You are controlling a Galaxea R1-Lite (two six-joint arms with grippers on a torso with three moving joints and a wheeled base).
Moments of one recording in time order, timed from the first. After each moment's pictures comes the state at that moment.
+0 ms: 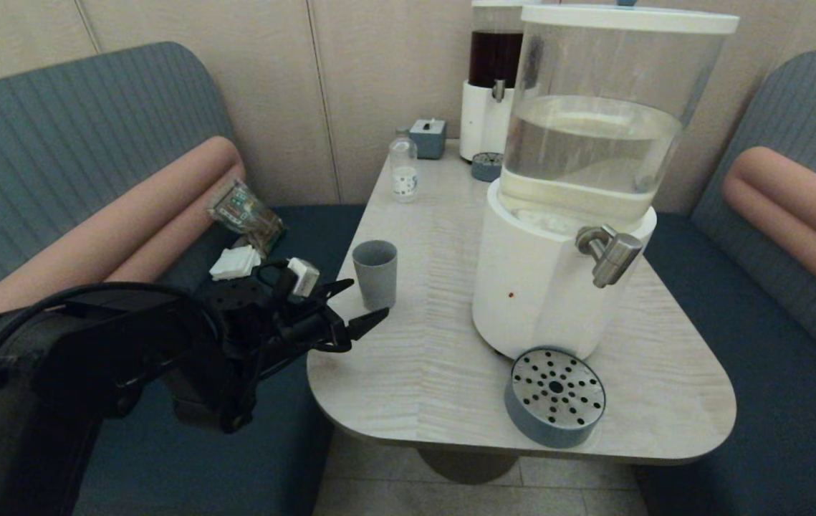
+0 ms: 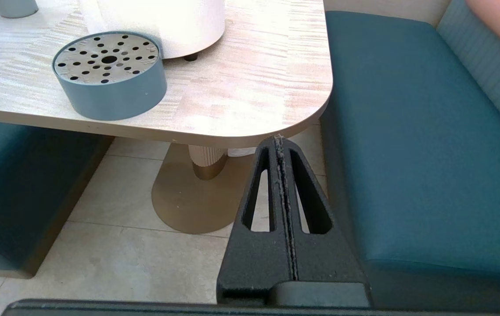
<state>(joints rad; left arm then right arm) -0.19 2.40 -0.98 -1.52 -0.64 -0.01 0.00 0.00 0.00 0.00 -0.01 0.00</state>
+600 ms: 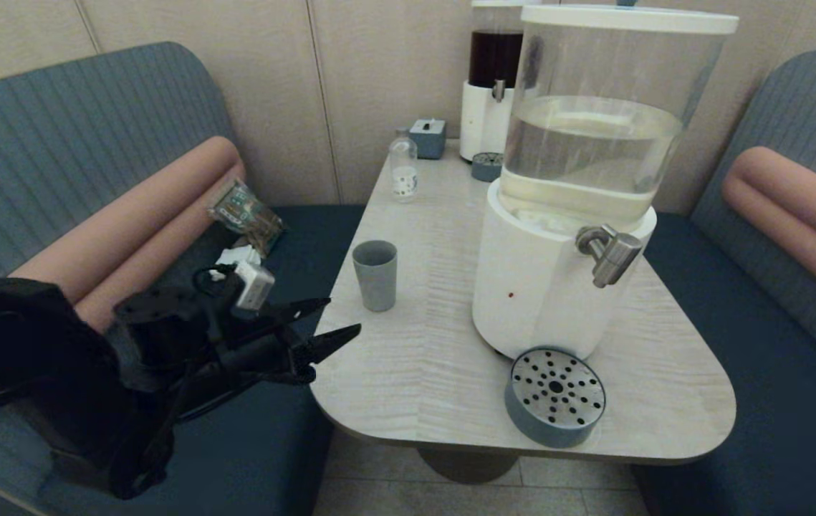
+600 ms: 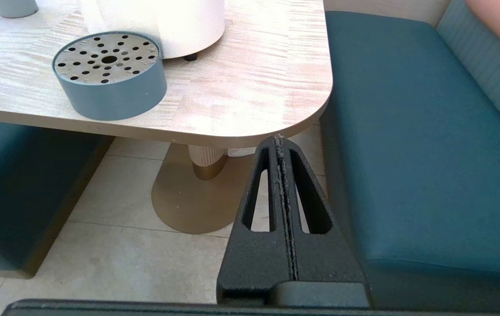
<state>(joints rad) -0.19 2.03 -0.52 -1.52 -0.64 0.00 0.00 0.00 0.00 0.00 -0.01 0.00</state>
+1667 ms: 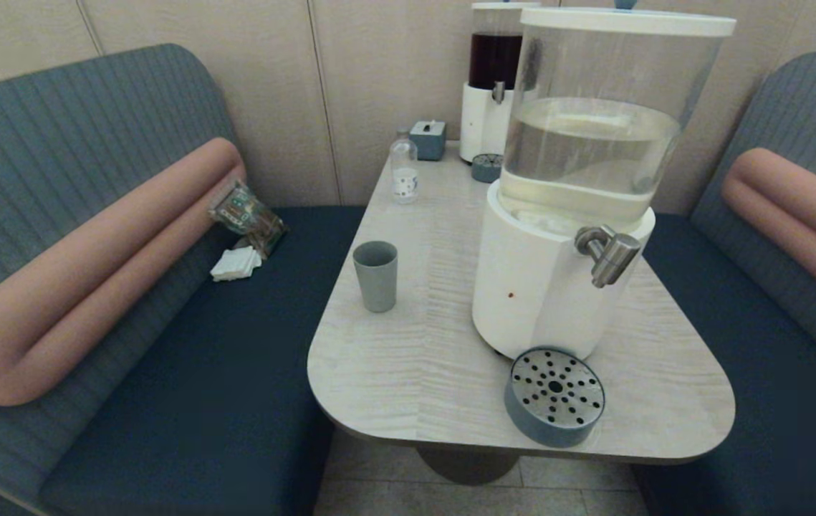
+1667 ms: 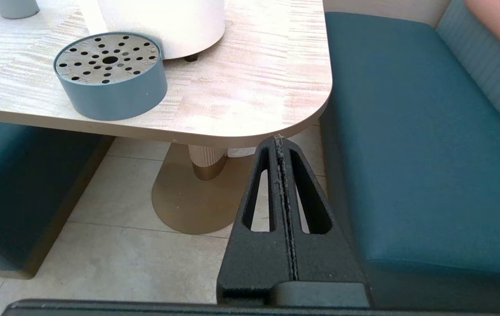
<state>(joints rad) -0.03 0.56 -0.28 -0.90 -0.24 -0.09 0.00 0.00 0.00 0.00 -0.01 0.00</state>
